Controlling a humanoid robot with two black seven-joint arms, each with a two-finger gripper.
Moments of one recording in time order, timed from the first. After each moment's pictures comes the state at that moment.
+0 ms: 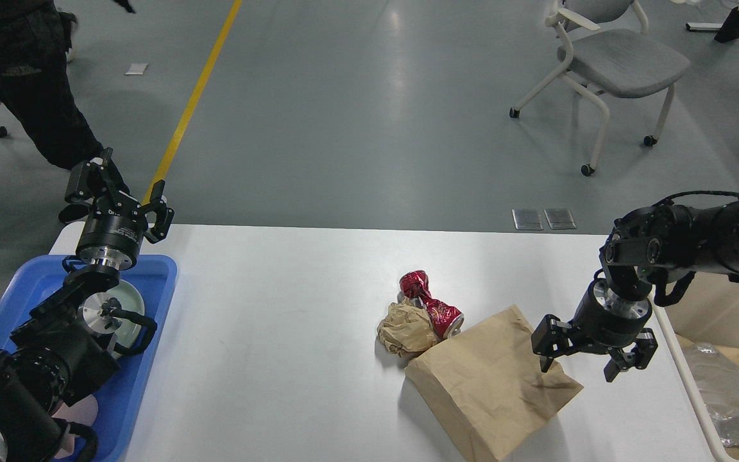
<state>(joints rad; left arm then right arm) -0.84 0.12 -0.63 0.01 -0.12 -0.61 -0.58 1.54 -0.19 -1.32 1.01 -0.04 0.77 0.00</state>
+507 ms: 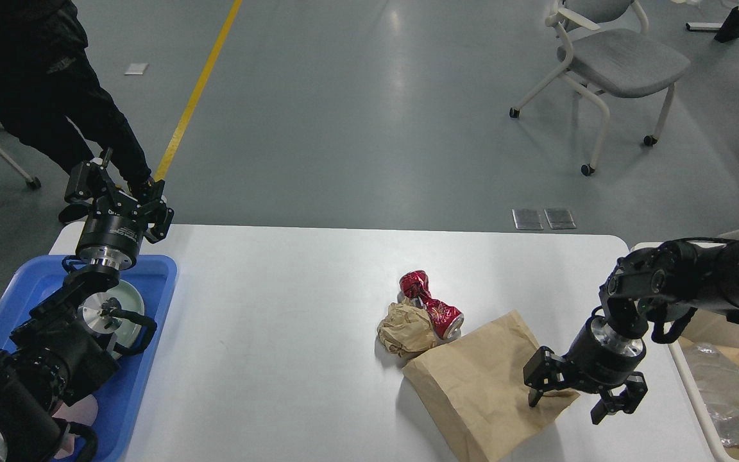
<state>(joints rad) -0.84 0.12 -0.63 0.01 -0.12 -0.61 -0.58 1.39 -0.24 -1.20 0.99 -0.04 0.76 0.00</state>
